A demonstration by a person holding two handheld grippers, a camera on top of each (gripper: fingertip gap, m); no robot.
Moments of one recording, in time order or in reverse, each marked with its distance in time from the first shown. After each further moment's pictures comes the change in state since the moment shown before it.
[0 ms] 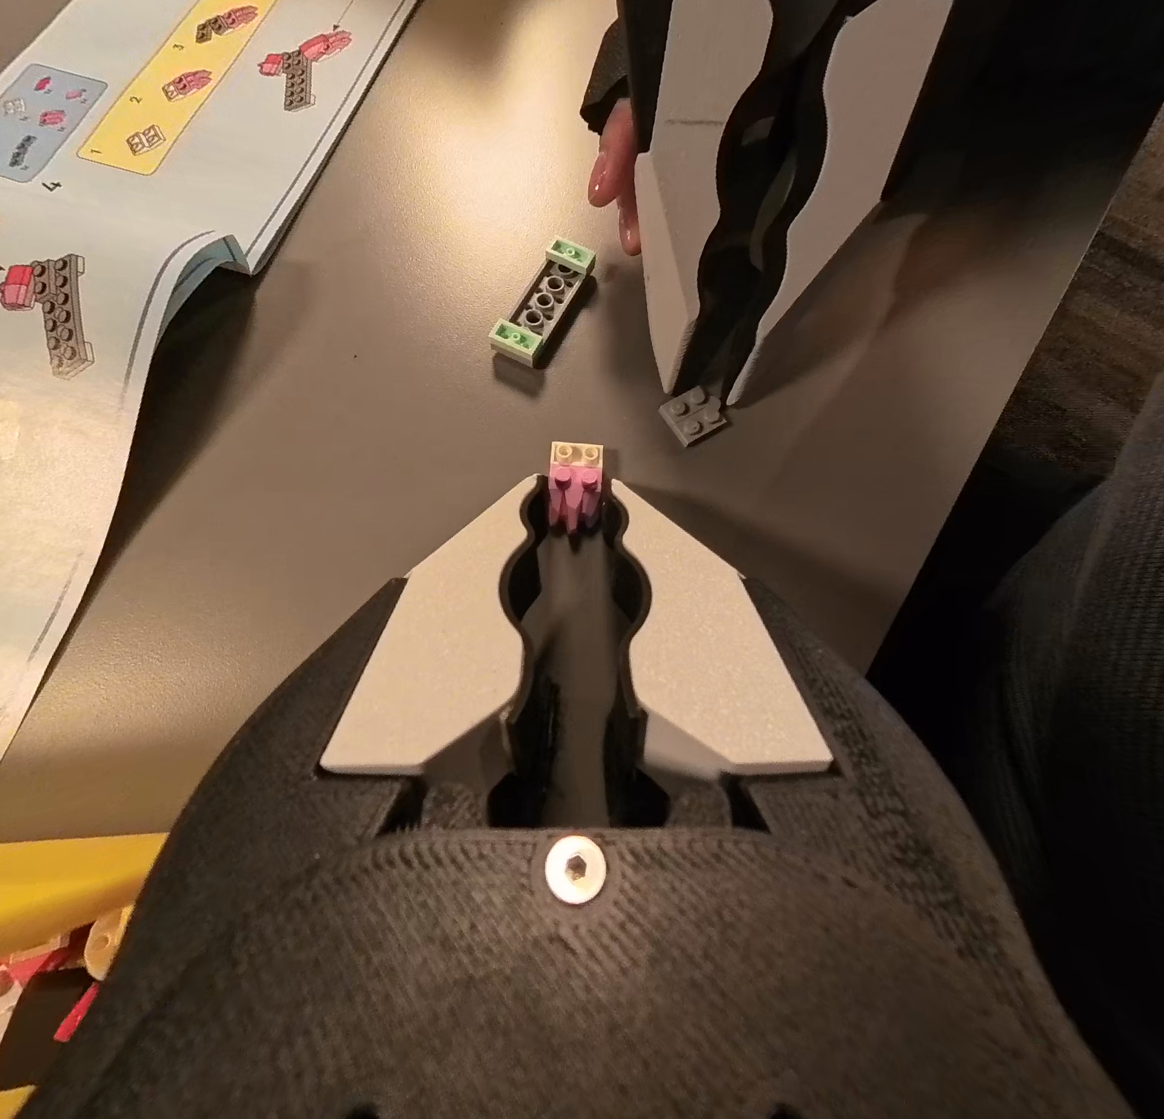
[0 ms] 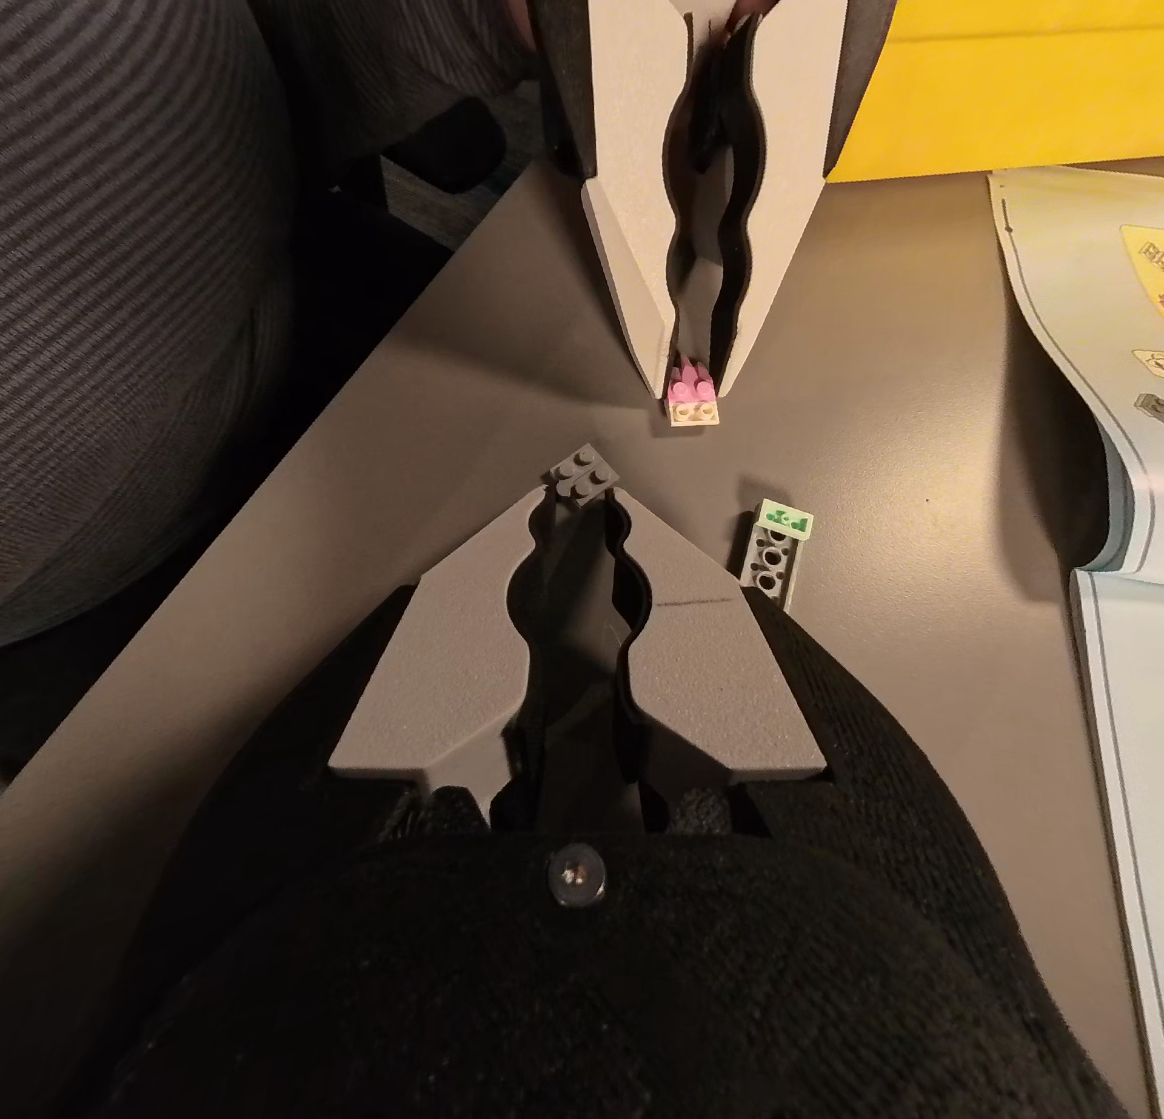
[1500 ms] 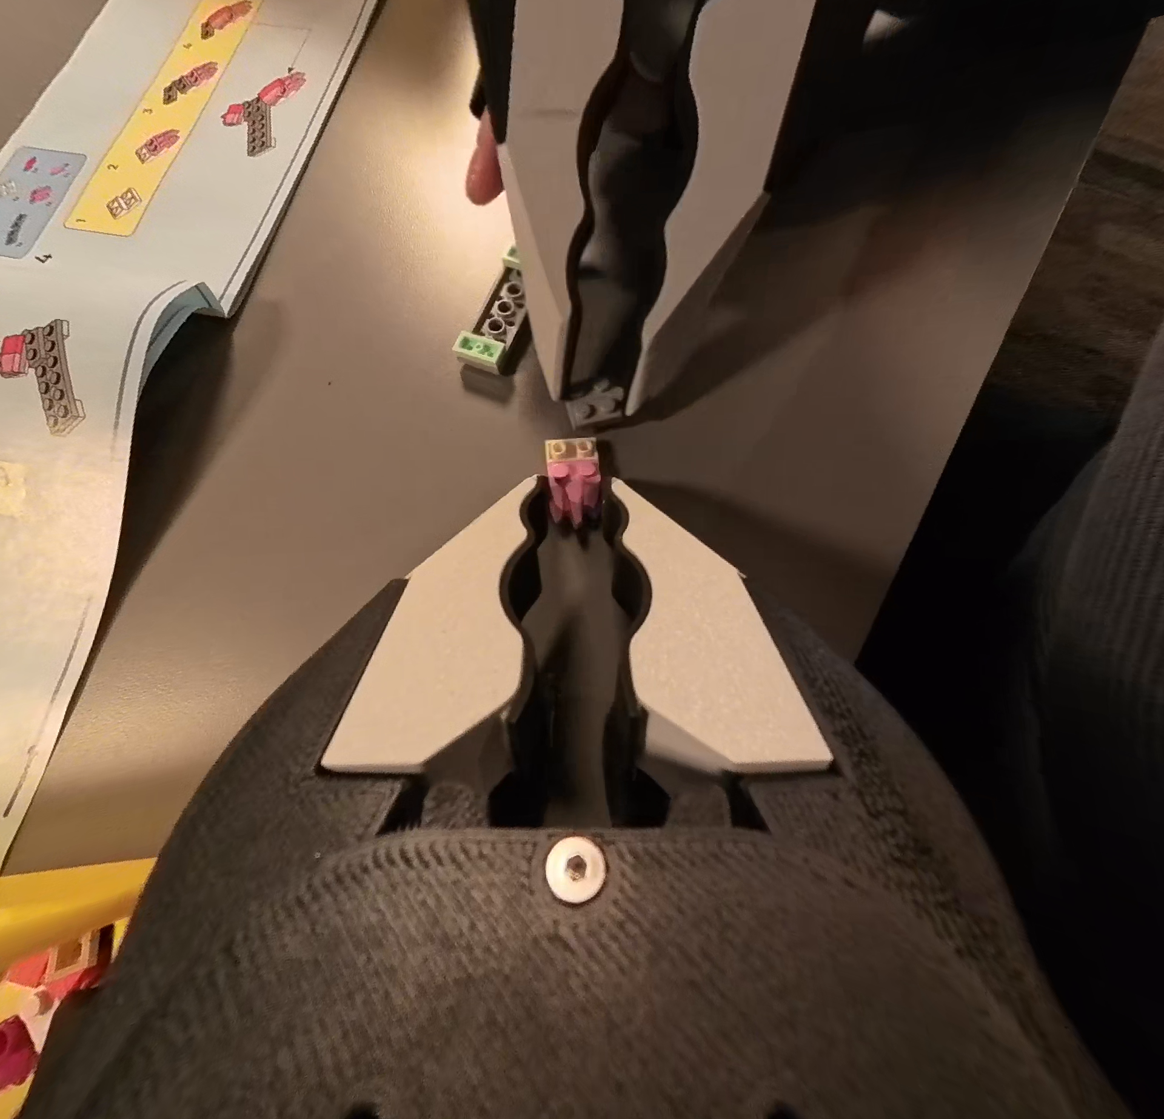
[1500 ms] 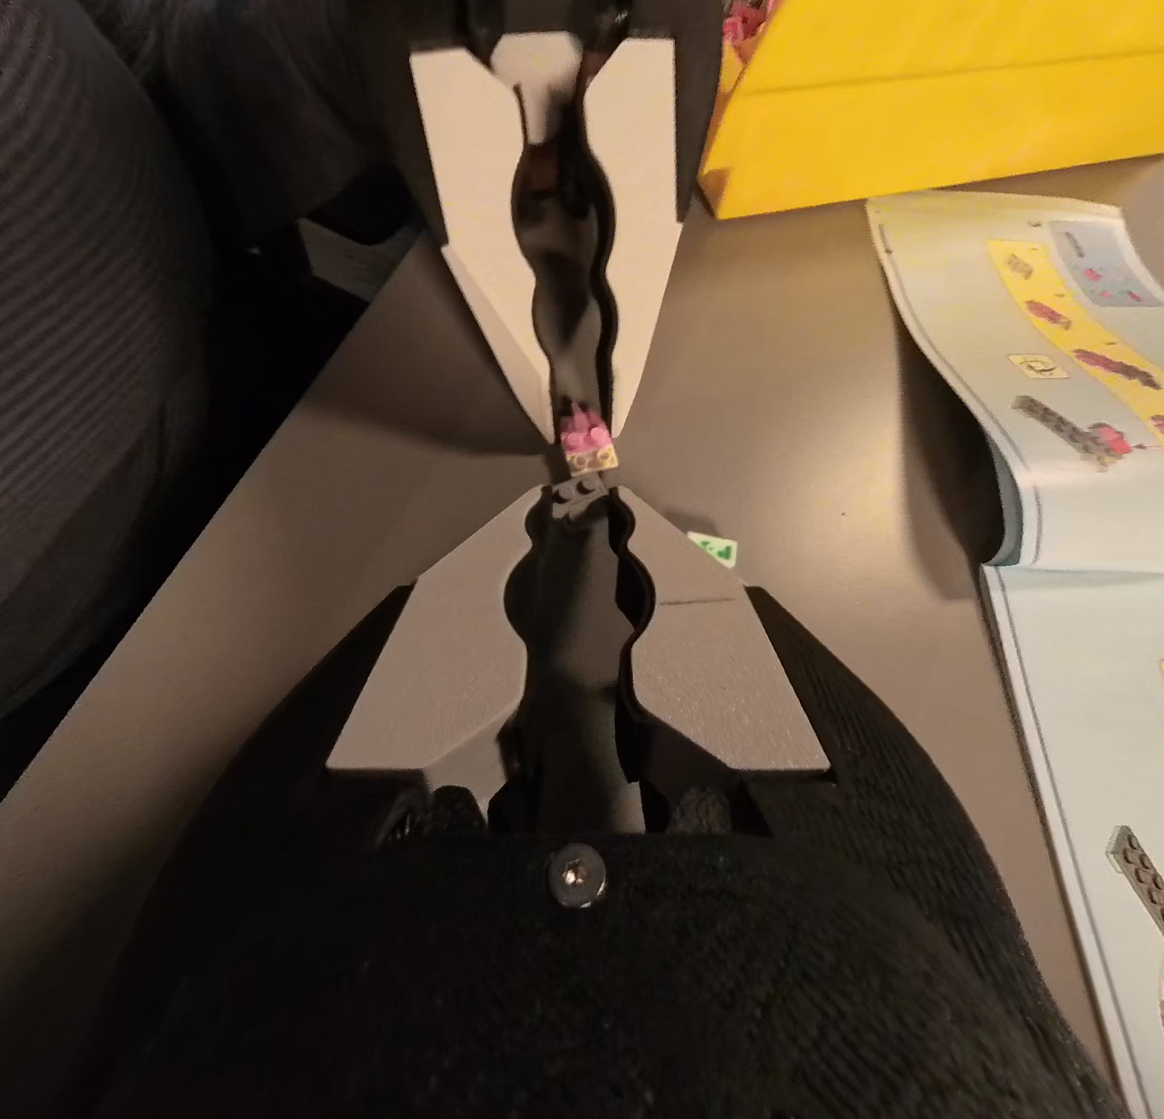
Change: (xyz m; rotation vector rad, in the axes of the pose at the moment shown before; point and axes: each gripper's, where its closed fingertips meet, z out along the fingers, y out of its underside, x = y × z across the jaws) left arm 0.008 0.000 0.000 0.001 0.001 0.114; right arm 0.025 -0.013 0.006 0.039 0.117 0.054
